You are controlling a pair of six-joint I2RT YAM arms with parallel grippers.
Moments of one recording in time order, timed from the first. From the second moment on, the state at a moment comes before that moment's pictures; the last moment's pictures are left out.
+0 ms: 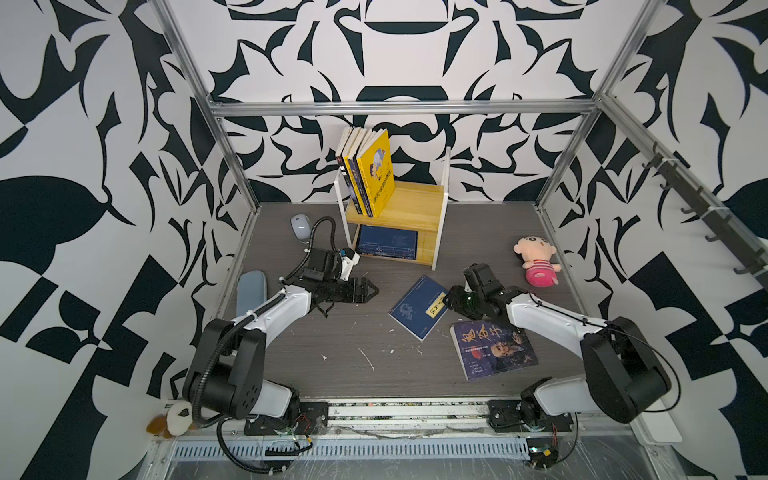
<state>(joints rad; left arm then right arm) -0.35 1.45 0.79 -0.24 0.59 -0.28 0.48 1.40 0.69 -0.27 -0.13 0.86</state>
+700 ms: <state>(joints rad) -0.36 1.44 0.78 -0.22 0.56 -0.30 0.47 1.63 0.97 0.14 -0.12 1.06</state>
